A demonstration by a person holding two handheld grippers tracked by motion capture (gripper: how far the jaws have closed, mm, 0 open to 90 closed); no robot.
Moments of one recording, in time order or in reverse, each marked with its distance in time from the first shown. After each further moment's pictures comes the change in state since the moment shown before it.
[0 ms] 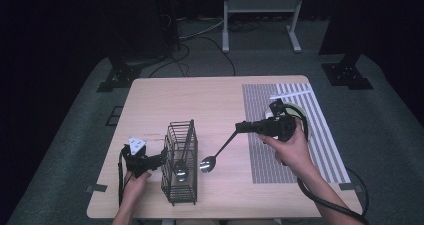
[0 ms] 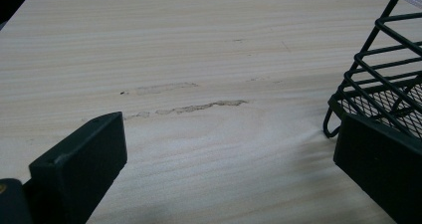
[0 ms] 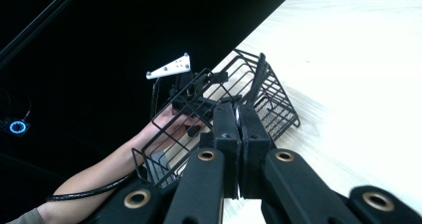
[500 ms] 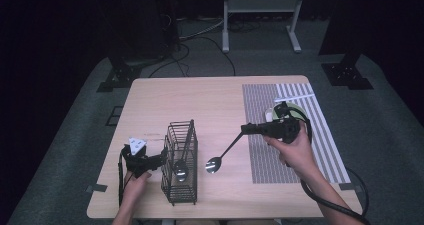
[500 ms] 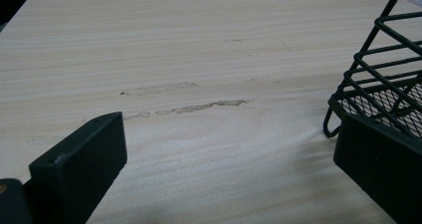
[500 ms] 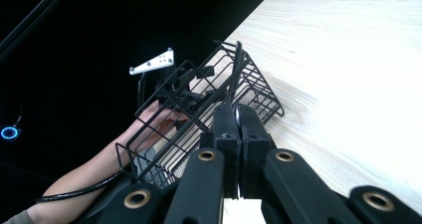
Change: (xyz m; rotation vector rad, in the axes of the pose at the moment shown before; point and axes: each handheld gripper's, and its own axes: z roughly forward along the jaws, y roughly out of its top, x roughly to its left) left arm -0.001 0.000 0.000 -0.001 0.003 0.002; right arm -0.018 -0.010 -0.005 0.002 -0.027 0.031
